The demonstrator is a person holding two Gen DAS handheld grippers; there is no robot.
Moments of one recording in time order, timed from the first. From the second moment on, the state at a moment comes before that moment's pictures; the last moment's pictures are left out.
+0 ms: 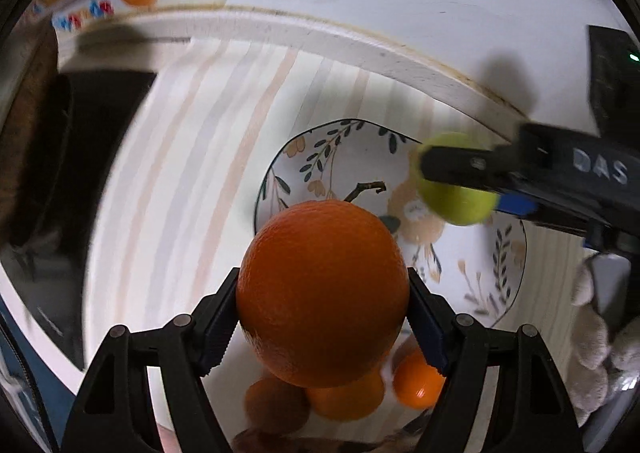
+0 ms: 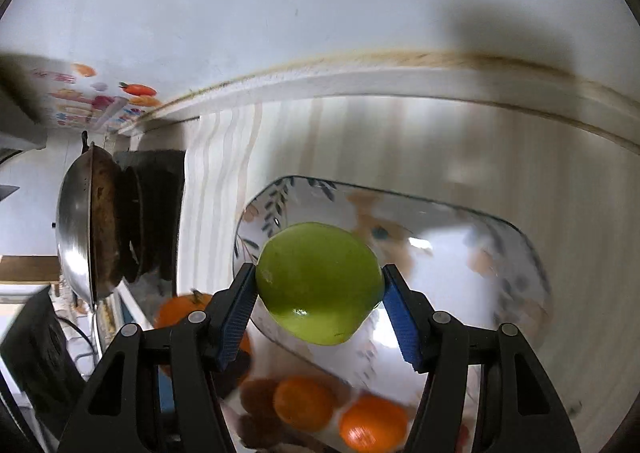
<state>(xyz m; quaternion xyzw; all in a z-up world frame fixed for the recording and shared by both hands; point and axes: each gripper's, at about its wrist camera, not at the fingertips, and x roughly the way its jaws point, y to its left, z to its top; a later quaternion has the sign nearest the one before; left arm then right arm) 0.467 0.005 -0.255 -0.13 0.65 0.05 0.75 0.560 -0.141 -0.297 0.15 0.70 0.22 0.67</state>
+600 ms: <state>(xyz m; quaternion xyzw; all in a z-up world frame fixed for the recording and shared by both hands) 0.485 0.003 -0.294 -0.13 0.67 0.08 0.72 0.585 -0.079 -0.357 0.11 0.76 0.24 0.60</state>
